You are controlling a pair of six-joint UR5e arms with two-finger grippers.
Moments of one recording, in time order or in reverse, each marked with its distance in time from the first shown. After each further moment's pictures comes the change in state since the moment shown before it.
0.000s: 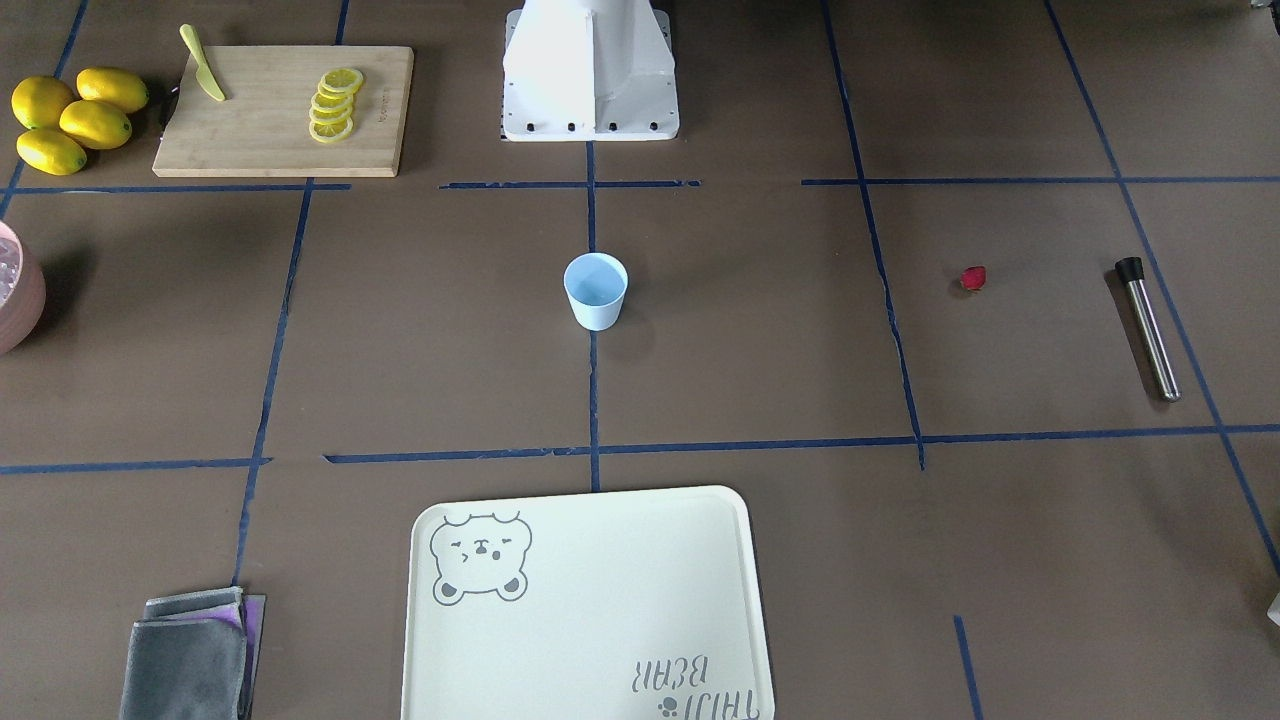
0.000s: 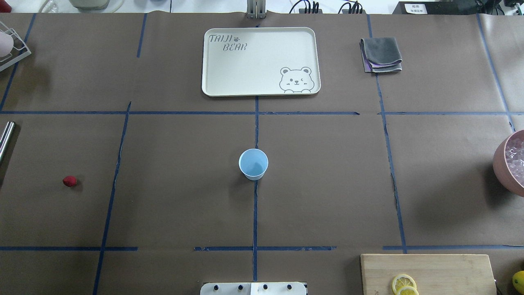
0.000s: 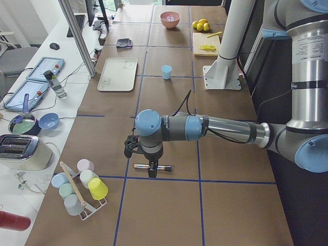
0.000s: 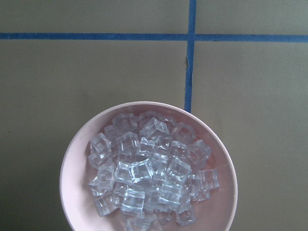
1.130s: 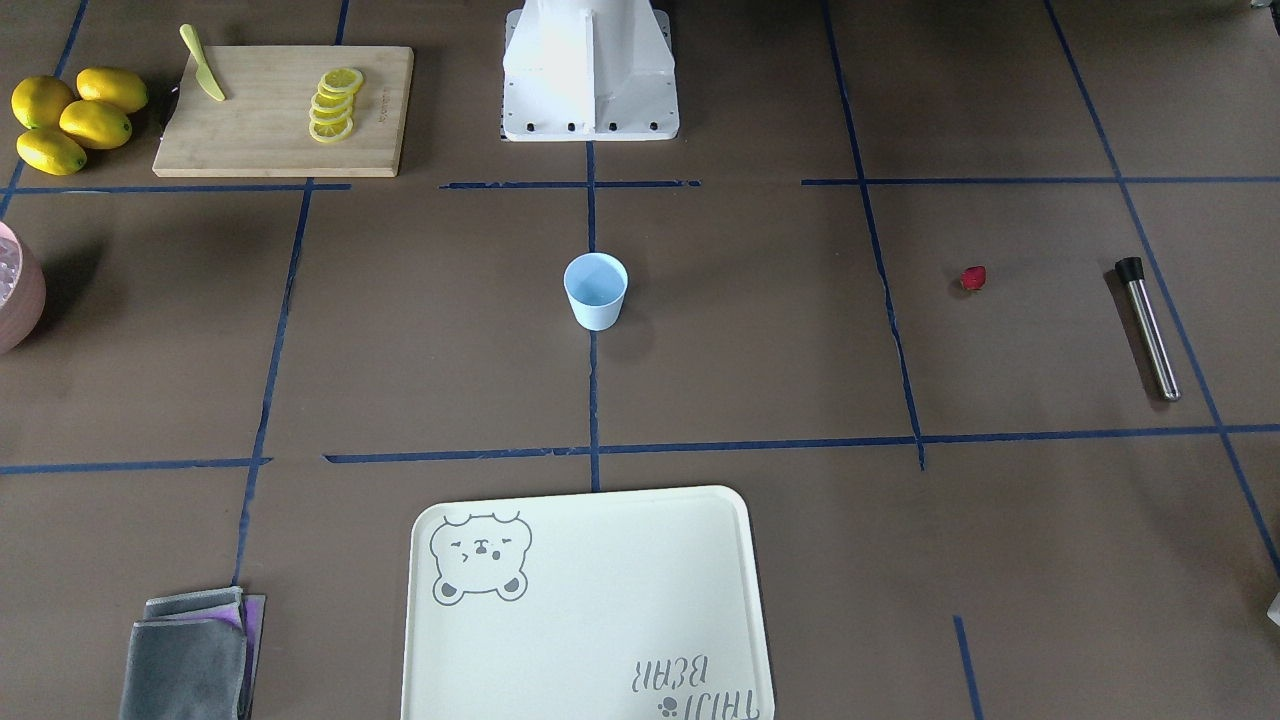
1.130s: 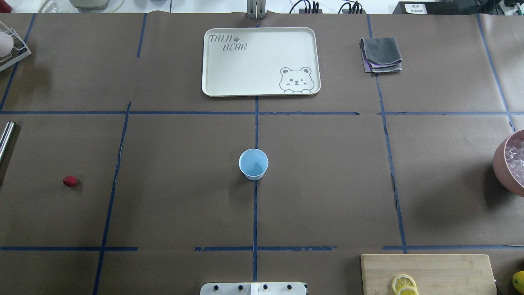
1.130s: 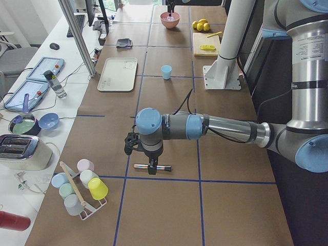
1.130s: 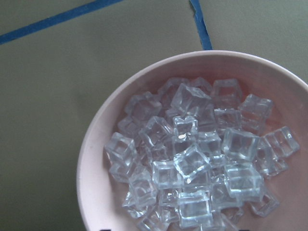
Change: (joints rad) left arm -0.001 0.001 -0.009 -0.003 -0.021 0.010; right arm -0.260 -0.093 -0.016 0.374 -0.050 0.691
